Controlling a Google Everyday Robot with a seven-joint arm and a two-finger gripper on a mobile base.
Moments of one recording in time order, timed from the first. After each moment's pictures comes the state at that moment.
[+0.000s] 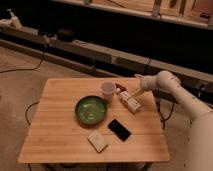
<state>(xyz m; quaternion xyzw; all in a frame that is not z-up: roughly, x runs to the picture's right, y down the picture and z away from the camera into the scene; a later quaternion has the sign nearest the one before) 0.221 -0.017 0.959 -0.06 -0.25 0.17 0.95</state>
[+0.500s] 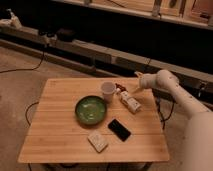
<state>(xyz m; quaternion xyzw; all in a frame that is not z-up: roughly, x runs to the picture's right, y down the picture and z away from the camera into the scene) 0.218 -0.037 0.969 -0.03 -0.26 0.19 0.95</state>
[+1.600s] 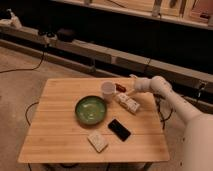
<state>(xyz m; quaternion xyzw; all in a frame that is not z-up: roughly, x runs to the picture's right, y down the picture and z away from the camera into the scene) 0.181 -0.017 0.983 -0.03 -0.28 0.21 0.94</state>
